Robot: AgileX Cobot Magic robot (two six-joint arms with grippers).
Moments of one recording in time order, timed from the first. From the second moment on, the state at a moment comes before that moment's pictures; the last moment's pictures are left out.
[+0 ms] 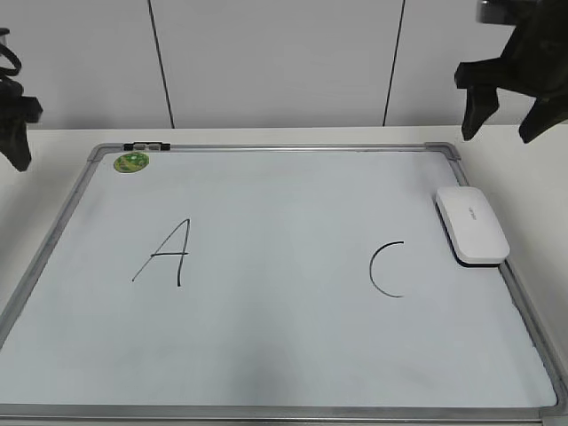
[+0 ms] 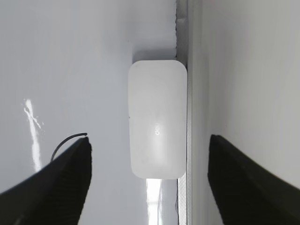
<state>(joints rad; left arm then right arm) -0.01 1.89 -1.58 0.02 1.10 -0.08 0.06 1.97 -1.80 0.05 1.22 0.08</state>
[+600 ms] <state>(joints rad) -0.05 1.37 -1.24 0.12 1.03 -0.10 0.23 1.71 -1.68 -0.02 1.24 0.13</state>
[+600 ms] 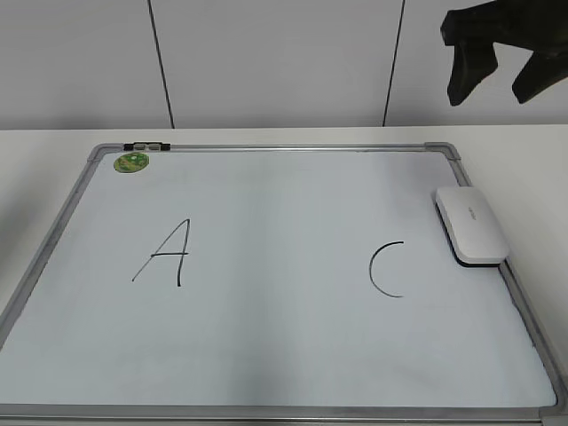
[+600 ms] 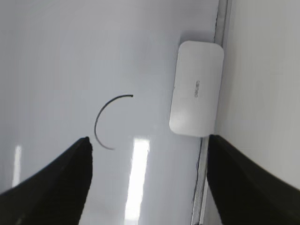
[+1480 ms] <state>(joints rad) -0.18 0.53 -0.63 0.10 1.02 -0.12 0.27 0.79 -0.67 0.00 0.94 0.14</state>
